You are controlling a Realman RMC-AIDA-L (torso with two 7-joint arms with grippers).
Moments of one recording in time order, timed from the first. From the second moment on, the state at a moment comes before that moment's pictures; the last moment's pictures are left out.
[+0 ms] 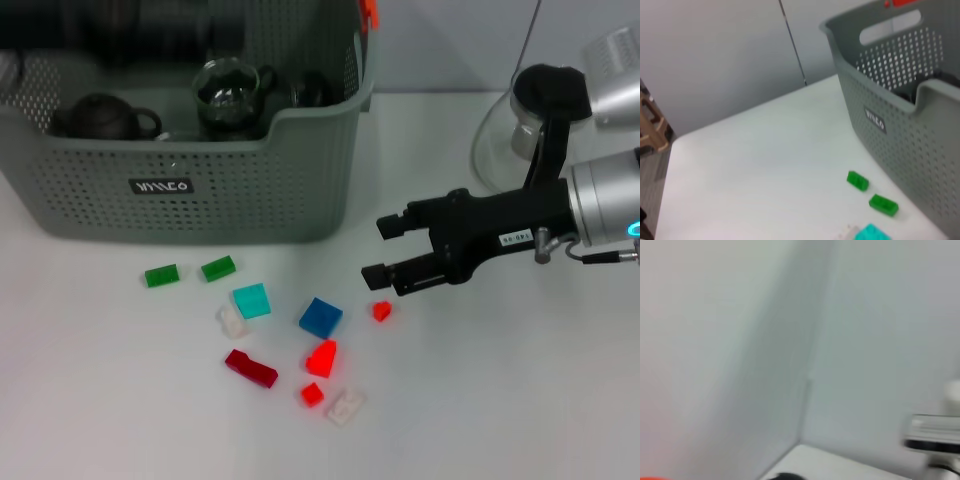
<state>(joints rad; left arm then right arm) -0.61 -2.03 0.58 1.26 1.87 1.84 -1.91 0.74 2.01 -1.12 -0.66 -1.91 -1.46 1.67</state>
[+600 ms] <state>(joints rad) -0.39 -2.13 0.64 1.16 2.02 1.90 -1.40 0.80 2.02 -1.12 -0.66 -2.08 -1.47 1.72</state>
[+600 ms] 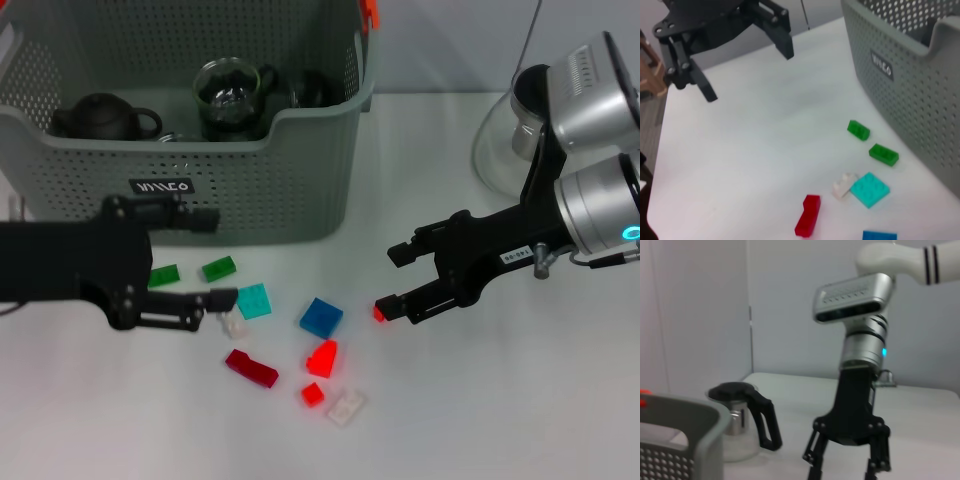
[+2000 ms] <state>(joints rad) -0.41 -2.15 0.77 0.94 2.17 1.75 -1.15 1.00 2.10 -1.34 -0.76 -2.48 -1.42 2.46</state>
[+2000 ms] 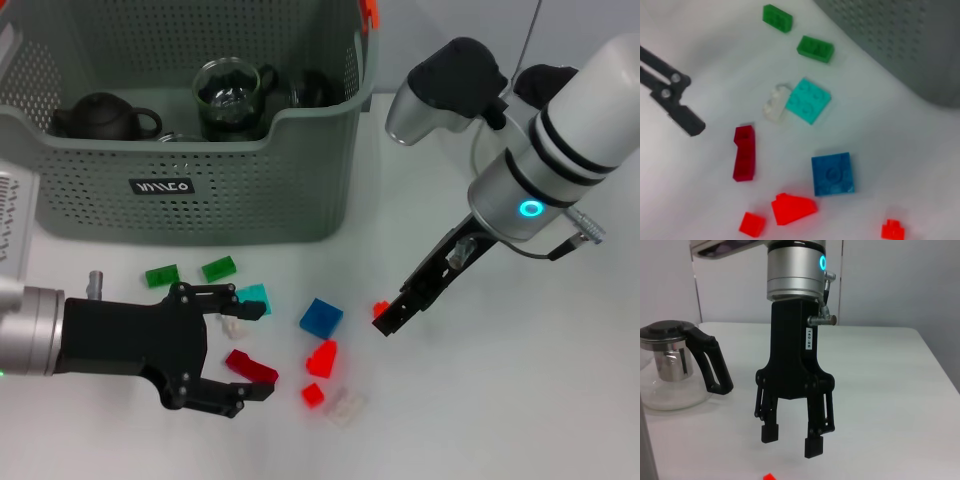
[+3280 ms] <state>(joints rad) -0.40 -2.15 0.76 0.93 2.19 1.73 -1.11 1.00 2.11 -1.66 -0.74 -2.43 -1.17 2.62</state>
